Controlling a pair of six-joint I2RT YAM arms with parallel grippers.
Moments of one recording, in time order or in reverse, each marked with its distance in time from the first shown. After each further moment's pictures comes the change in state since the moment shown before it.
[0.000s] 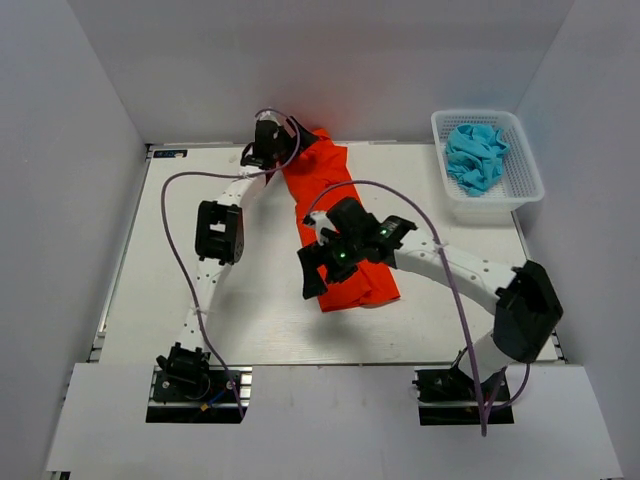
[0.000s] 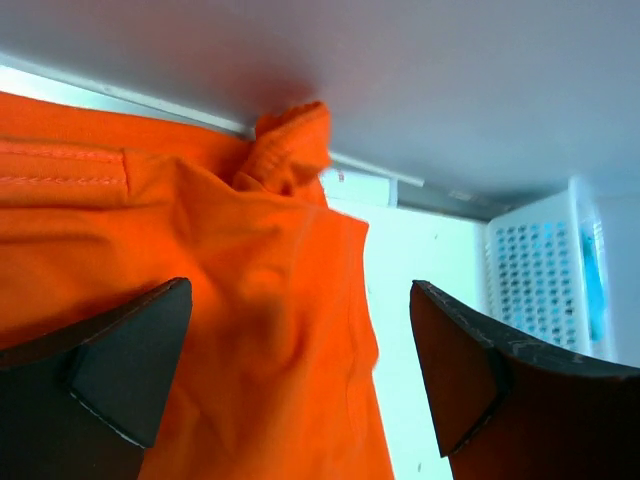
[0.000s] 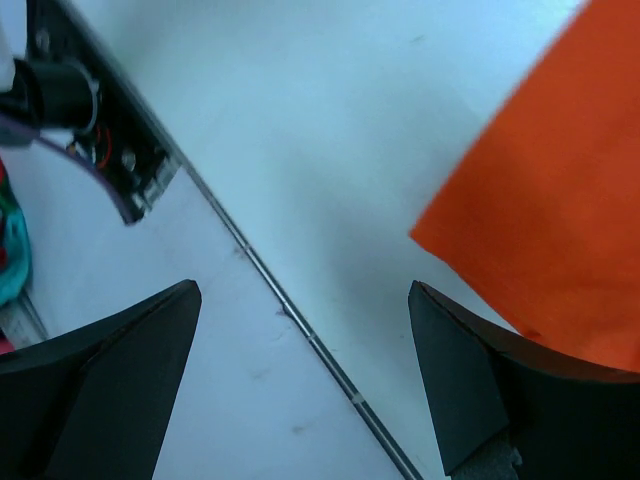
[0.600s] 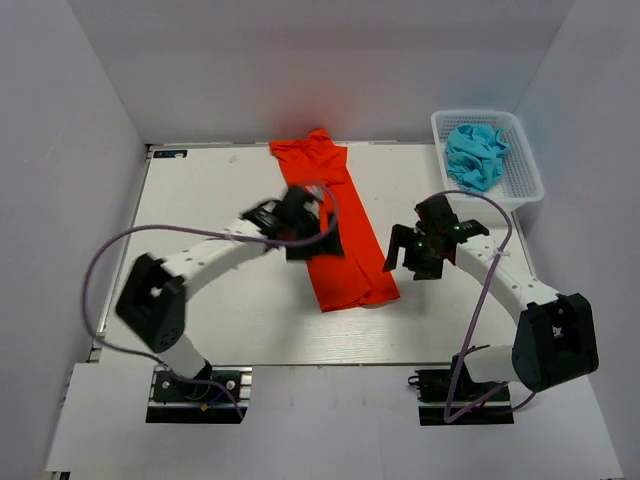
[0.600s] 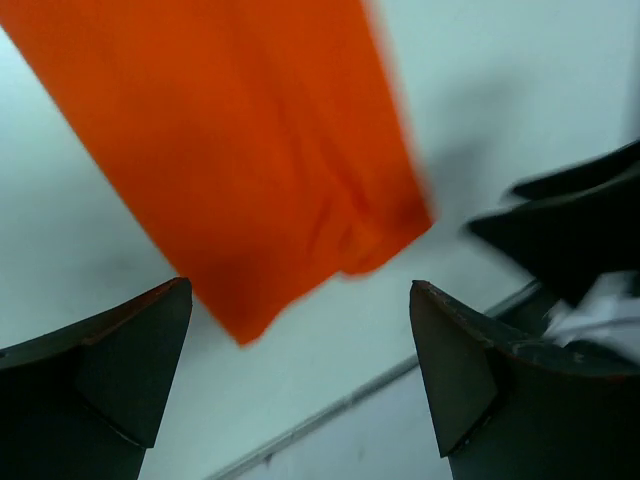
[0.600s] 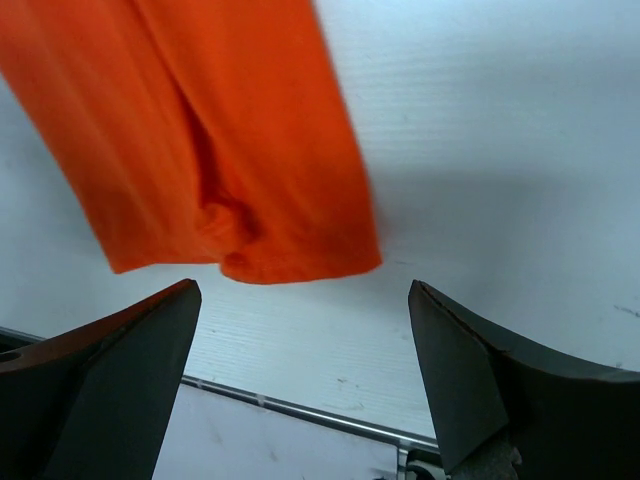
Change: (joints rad) left arm -0.375 -1.266 -1.193 -0.532 -0.093 0.209; right arm -0.516 -0.235 -0.298 -0.095 0.285 0.219
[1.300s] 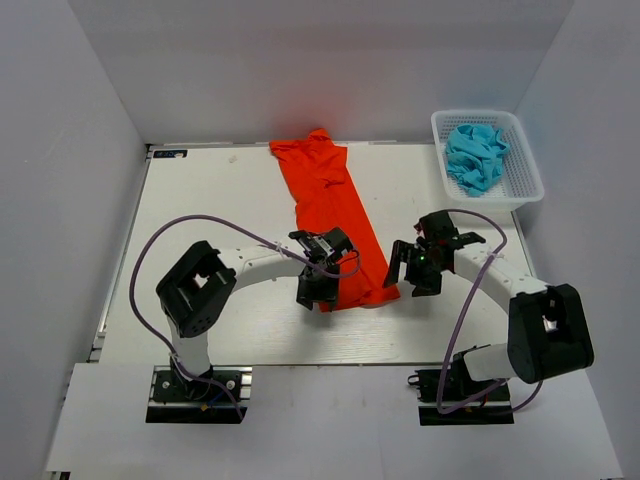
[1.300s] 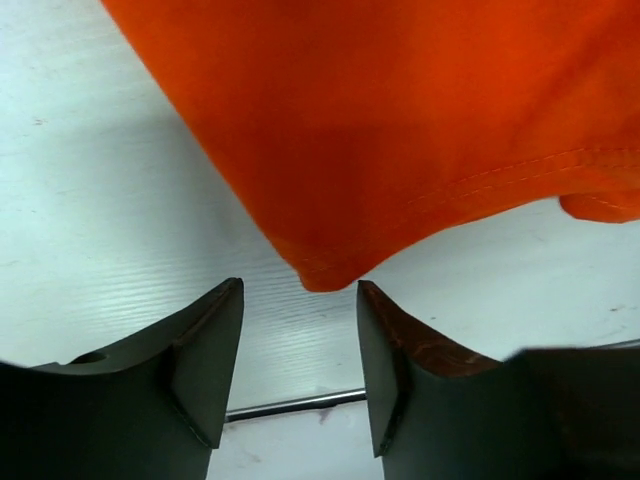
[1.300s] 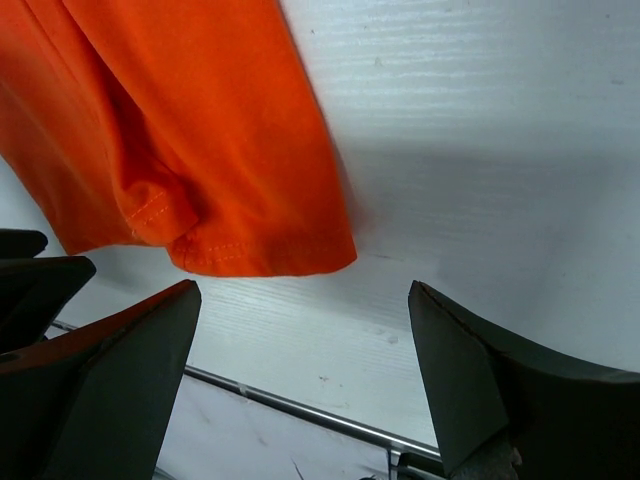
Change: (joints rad) left arm -0.285 0.295 -0.043 -0.279 -0.145 -0.130; right arm -0.077 0.031 -0.165 0.076 -0.121 -0.030
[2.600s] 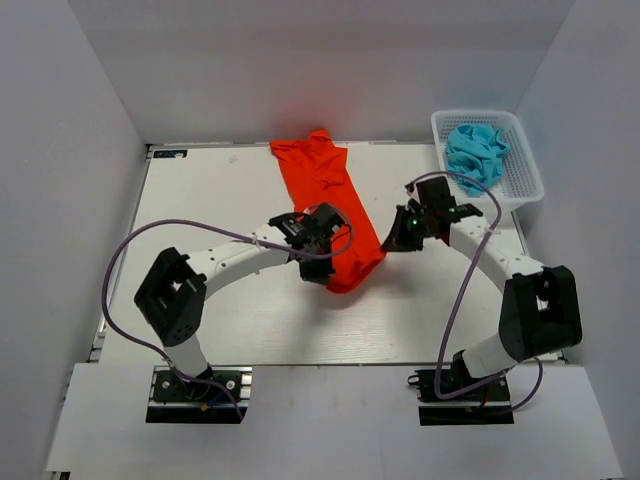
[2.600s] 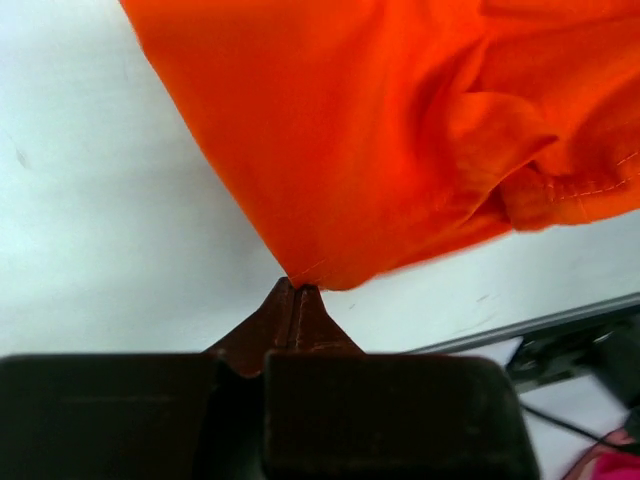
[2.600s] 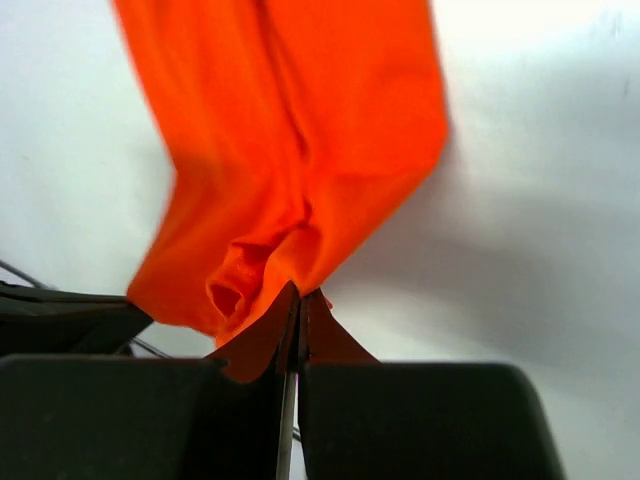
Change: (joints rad) left arm 0.045 -0.126 0.037 0.010 -0.022 -0.063; right arm 0.003 0.100 0.201 0.102 -0.098 0.013
